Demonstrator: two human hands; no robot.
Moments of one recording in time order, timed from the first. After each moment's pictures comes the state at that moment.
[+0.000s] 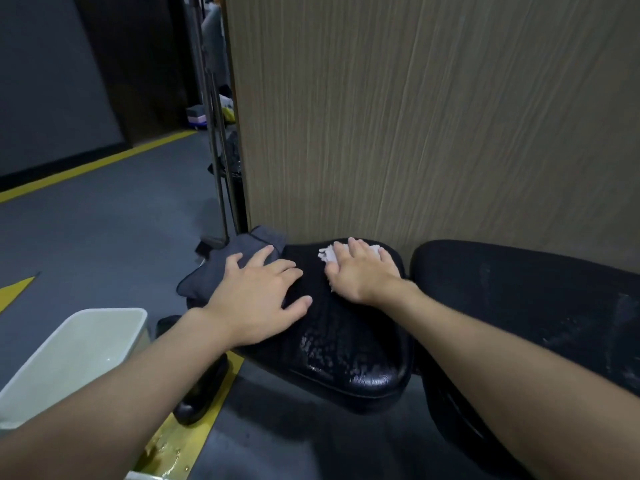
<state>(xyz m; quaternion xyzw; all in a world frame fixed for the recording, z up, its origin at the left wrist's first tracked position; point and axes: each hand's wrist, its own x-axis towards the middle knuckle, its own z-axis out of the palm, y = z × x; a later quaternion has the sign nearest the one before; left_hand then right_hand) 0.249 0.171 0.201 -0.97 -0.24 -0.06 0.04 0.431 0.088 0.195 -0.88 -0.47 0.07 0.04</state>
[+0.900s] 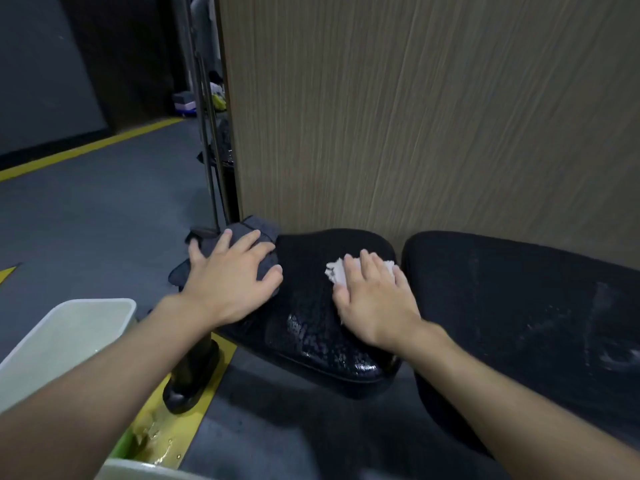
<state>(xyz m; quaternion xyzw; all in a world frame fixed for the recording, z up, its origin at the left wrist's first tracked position) 0.239 0.185 0.207 -0.94 -0.33 -0.09 -0.03 0.388 0.018 0.187 -0.88 -0.47 0.02 0.07</state>
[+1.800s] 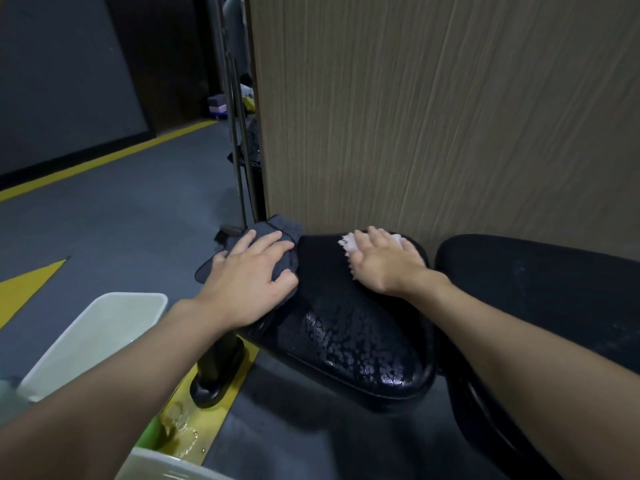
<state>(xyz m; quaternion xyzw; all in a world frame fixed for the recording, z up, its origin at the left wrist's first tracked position) 0.232 0.191 0.202 -0.93 -0.34 -0.10 -0.08 0.441 0.090 0.198 -0.87 -0.48 0.07 0.03</state>
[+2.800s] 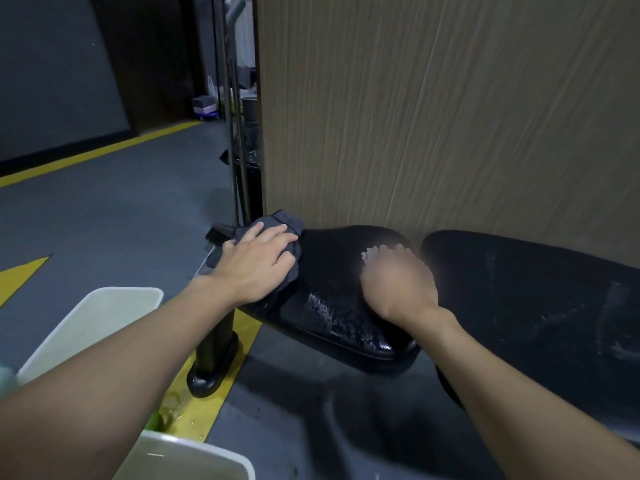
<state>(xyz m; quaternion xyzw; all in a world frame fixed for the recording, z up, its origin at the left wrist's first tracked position) 0.224 0.200 0.199 -0.94 -0.31 -0.12 -0.10 0.381 0.026 0.191 -0.93 -0.37 0.03 0.07</state>
